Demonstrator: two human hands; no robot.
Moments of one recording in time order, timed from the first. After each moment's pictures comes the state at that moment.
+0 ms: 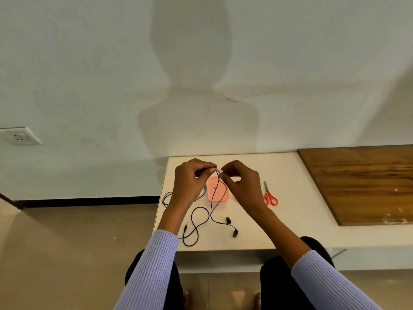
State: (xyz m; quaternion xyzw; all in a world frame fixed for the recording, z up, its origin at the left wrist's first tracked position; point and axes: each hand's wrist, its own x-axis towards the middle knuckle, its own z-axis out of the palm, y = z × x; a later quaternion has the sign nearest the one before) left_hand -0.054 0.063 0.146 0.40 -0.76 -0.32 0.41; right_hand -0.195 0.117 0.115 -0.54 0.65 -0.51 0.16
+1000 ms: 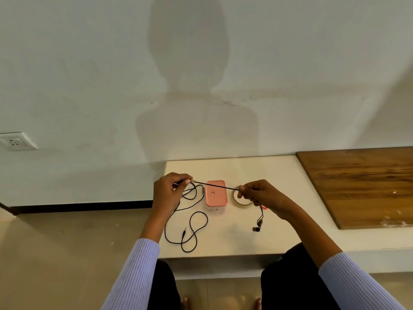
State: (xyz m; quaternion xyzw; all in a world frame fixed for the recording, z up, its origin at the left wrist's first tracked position) left_hand -0.014 0.038 0.111 0.45 -0.73 -0.32 0.40; right_hand -0.256 0.137 0.119 -0.49 0.64 -0.36 0.47
